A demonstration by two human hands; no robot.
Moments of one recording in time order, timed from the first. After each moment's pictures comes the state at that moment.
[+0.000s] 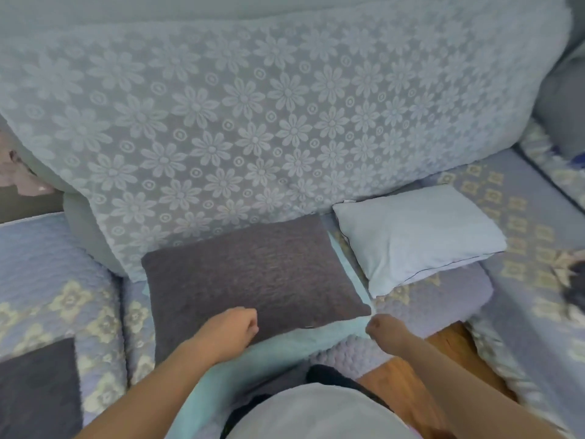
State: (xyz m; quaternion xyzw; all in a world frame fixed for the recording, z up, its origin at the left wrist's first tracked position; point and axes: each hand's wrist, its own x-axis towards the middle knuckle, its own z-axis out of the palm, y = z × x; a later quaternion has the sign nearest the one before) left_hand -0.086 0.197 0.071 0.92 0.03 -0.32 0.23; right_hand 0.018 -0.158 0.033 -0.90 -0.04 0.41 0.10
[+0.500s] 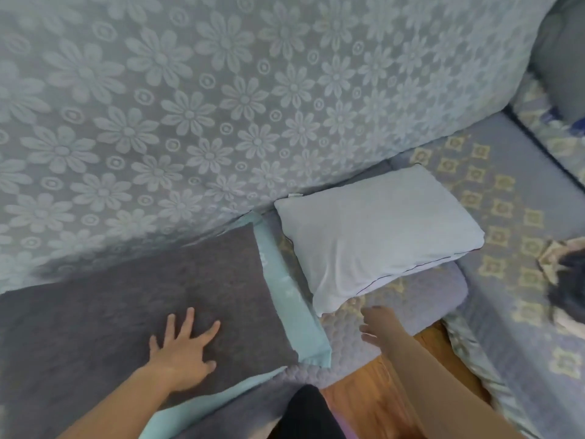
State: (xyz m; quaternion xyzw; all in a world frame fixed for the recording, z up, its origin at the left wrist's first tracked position) left_hand 0.048 0.060 -0.009 0.84 0.16 -0.51 0.09; right_hand 0.169 -0.306 -0.028 -0.69 0.45 0.34 0.45
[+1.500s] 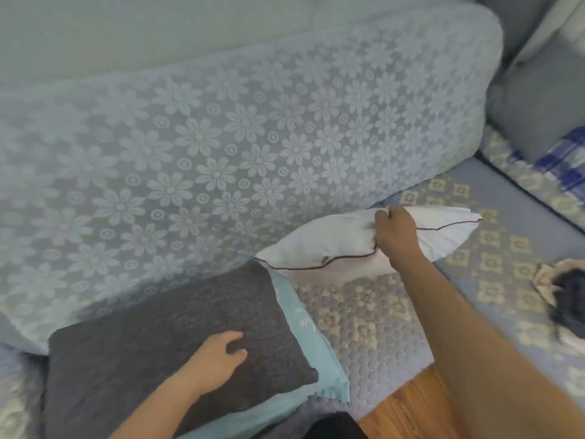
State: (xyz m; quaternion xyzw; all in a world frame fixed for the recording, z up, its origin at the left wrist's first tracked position) left_hand 0.056 0.043 0.088 0.81 0.25 -0.33 0.42; right_hand 0.285 -0.246 0.159 -0.89 0.11 0.00 0.45
